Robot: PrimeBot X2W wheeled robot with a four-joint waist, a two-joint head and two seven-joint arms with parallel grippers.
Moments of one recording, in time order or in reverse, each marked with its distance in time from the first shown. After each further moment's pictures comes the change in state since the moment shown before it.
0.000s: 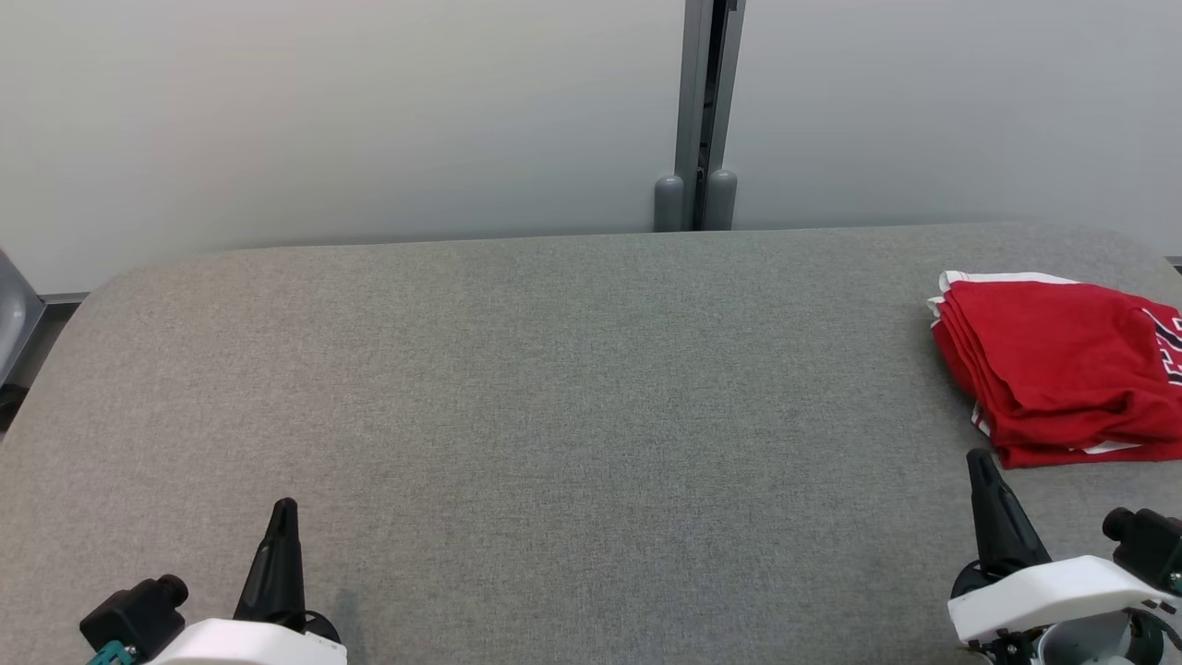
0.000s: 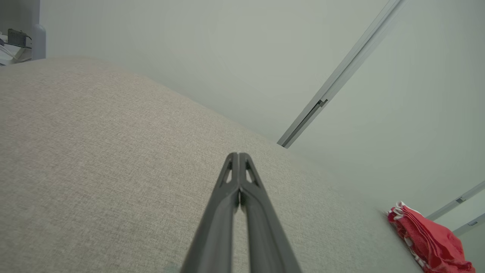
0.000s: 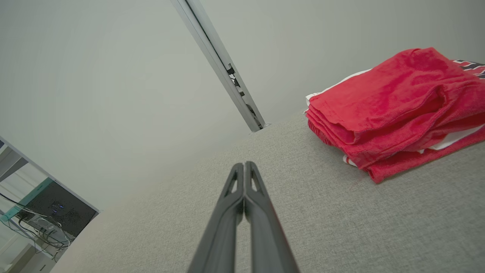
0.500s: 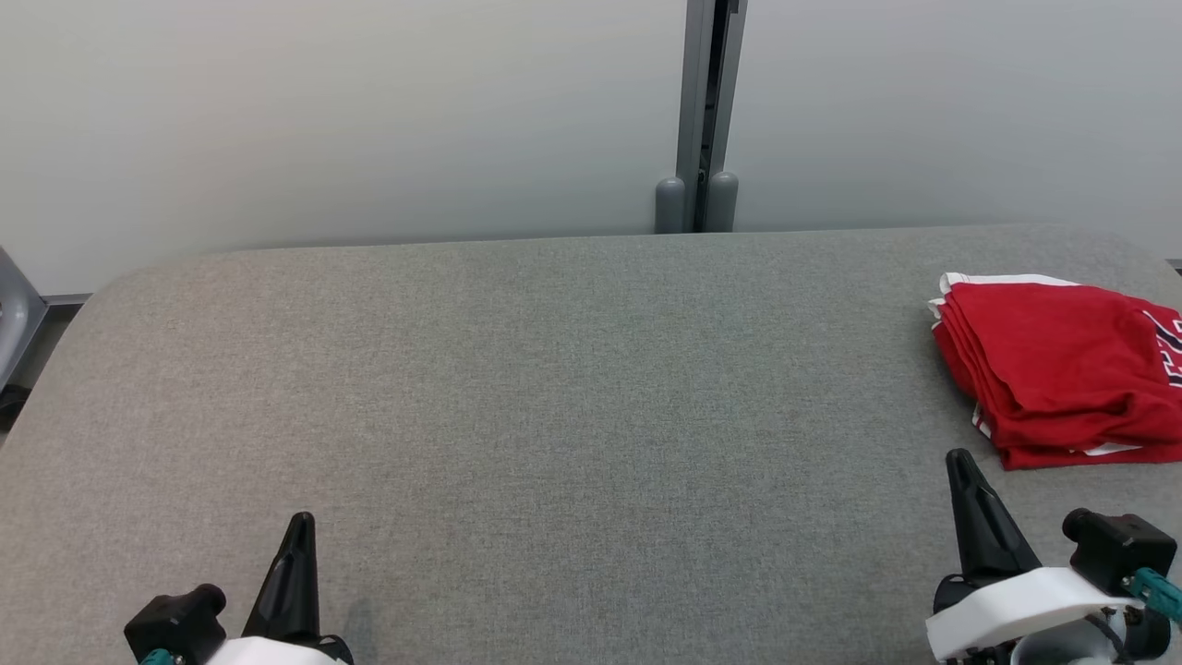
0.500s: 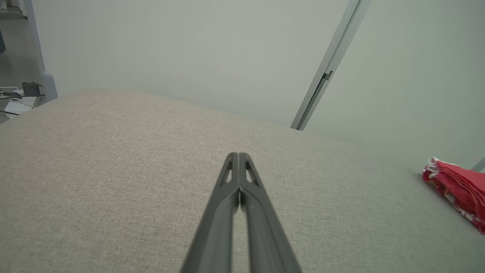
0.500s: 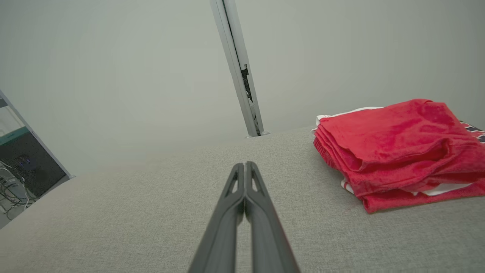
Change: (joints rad) left arm 0.022 -0.001 -0.013 0.015 0.253 0.007 -0.062; right arm 0.003 -0.007 0.035 0.004 -0.248 0.000 -0.062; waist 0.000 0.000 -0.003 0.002
